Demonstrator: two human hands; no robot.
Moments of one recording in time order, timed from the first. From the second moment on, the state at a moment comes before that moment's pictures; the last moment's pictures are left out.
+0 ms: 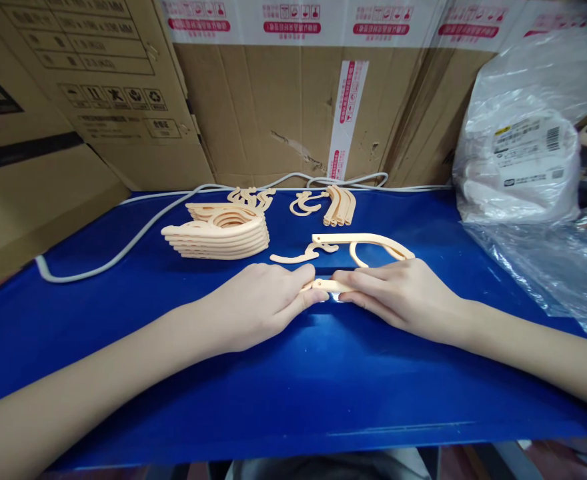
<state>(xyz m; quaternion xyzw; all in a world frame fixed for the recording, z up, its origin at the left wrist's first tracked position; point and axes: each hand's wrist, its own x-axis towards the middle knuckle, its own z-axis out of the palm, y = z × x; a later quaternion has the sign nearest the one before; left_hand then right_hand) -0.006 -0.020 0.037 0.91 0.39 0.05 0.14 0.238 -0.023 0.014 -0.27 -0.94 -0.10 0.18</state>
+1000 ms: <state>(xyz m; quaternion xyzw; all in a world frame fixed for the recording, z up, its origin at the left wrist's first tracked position) -0.002 -0.023 0.033 0.93 0.37 0.02 -0.01 0.245 -0.022 0.015 -0.27 -0.95 -0.10 0.16</state>
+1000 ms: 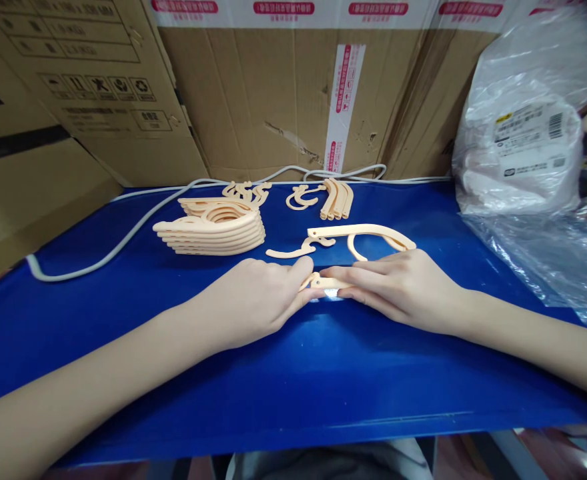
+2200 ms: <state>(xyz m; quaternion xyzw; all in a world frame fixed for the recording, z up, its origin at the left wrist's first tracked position) -0.004 -0.025 0.025 0.93 0.24 0.15 -0.21 0.246 -0.017 0.016 -0.26 -0.95 0.00 0.15</state>
